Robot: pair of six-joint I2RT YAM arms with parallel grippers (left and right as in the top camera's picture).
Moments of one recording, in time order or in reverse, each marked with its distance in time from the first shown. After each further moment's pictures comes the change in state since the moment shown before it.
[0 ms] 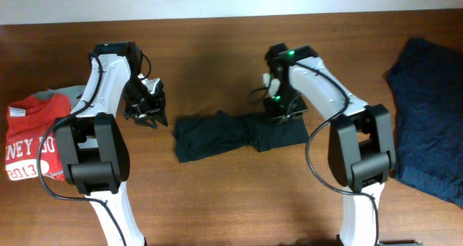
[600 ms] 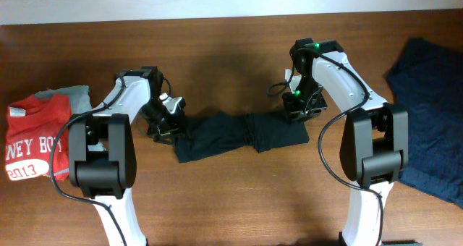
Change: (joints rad) left arm -0.079 -0.039 -0.325 0.297 0.141 0.035; right arm -0.104 -0.003 0.000 -0.032 0.003 -0.036
